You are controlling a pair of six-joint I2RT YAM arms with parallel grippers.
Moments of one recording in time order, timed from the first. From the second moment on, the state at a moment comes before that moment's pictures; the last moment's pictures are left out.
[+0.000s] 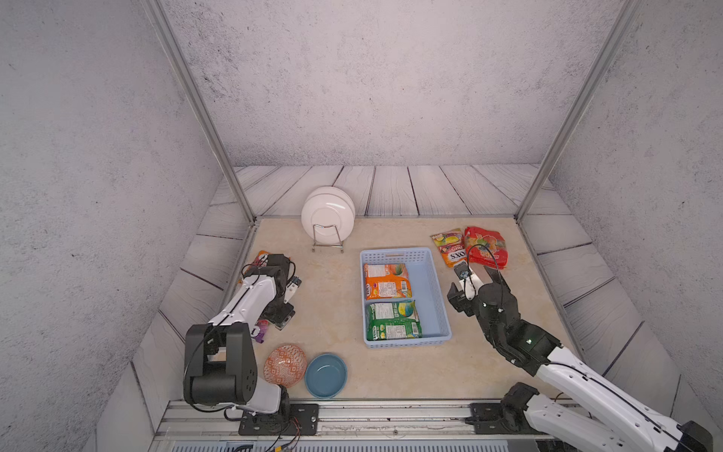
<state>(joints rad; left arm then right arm) 0.01 1.49 0.97 -0.95 -0.32 0.55 0.67 0.82 0.64 -0.22 0.60 -0.35</state>
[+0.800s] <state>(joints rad) 0.09 1.66 0.91 -0.72 -0.34 0.59 0.67 0.80 0.63 -0.20 0.60 -0.38</state>
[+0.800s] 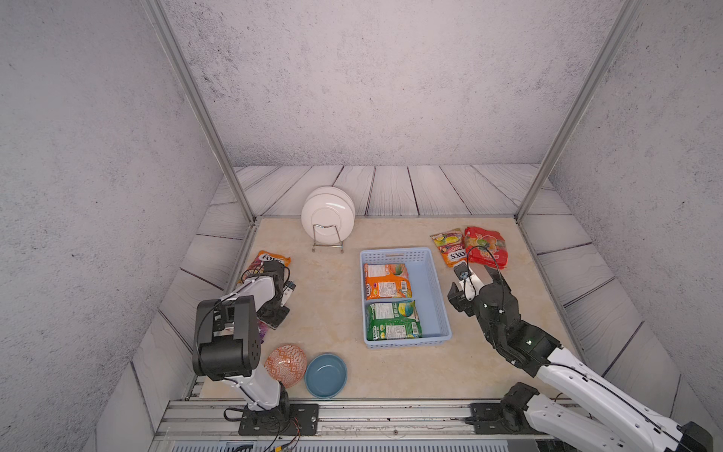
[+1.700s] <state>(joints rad) 0.06 1.48 1.04 -0.89 -0.13 0.58 0.67 0.80 0.63 -0.18 0.61 -0.40</state>
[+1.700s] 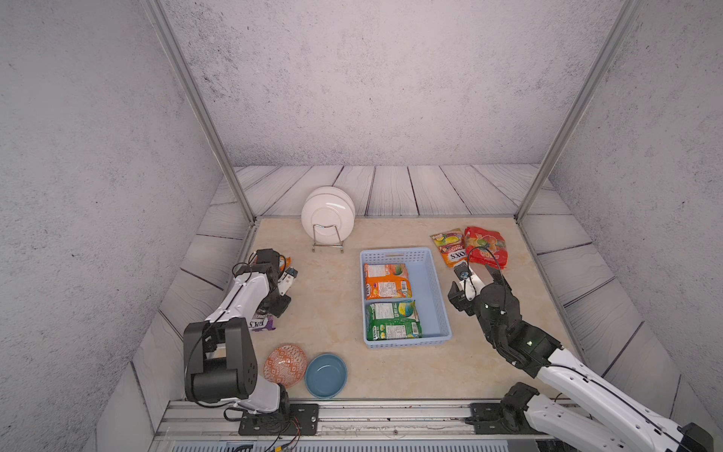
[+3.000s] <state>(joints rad) -0.60 1.48 1.54 -1.08 0.13 0.66 0.67 0.80 0.61 -0.14 0.66 -0.45</state>
